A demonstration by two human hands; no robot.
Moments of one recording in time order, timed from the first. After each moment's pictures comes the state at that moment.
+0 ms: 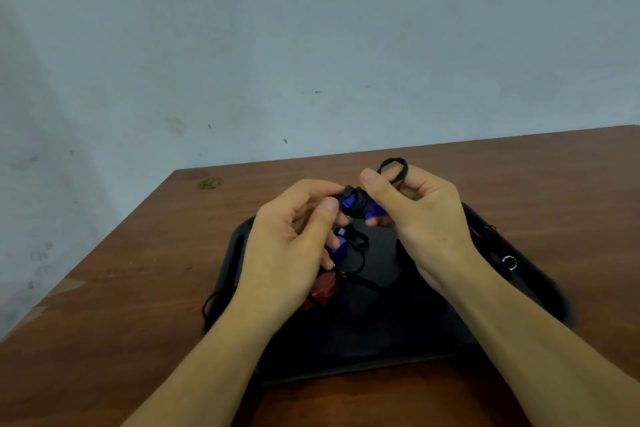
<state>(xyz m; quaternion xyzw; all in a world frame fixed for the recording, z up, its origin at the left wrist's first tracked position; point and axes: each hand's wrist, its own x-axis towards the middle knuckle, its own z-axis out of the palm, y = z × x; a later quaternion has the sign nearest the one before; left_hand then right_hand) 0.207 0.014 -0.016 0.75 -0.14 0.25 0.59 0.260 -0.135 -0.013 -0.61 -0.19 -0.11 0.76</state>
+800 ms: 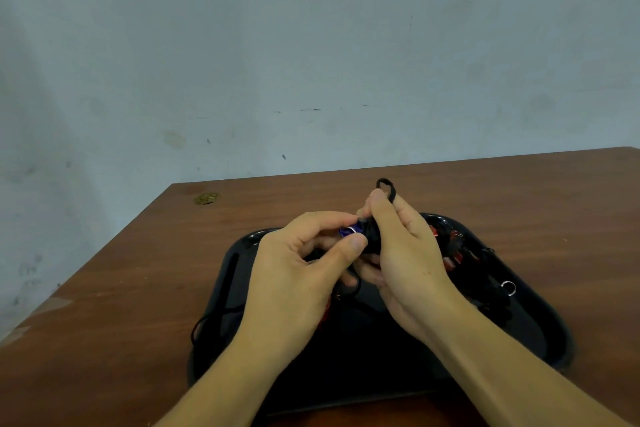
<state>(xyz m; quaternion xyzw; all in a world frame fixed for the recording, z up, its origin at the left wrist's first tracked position) 0.201 -0.001 -0.016 0.71 -0.14 0.24 0.65 0.242 -0.120 -0.011 -0.55 -0.11 0.01 0.82</state>
